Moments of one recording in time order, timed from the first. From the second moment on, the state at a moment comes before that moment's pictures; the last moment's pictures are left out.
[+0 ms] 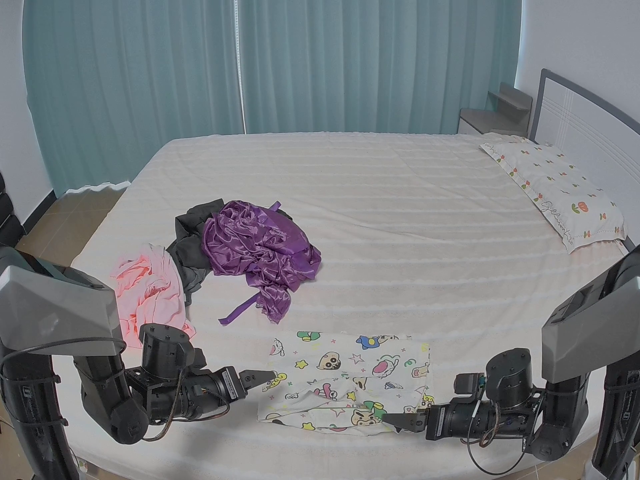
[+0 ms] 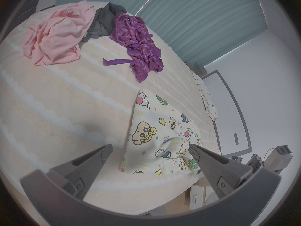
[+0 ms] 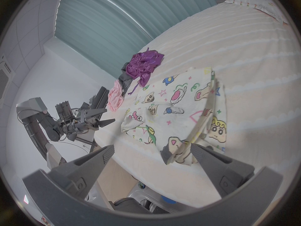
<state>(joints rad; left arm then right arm) -0.39 2.18 -0.28 -1.24 -0.27 -0.78 0.61 2.27 -0.12 -1.55 0.26 0.63</state>
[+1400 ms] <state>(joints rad) -0.39 2.21 -0.29 -1.26 -0.26 -0.79 0.54 2.23 -0.03 -1.55 0.23 0.56</state>
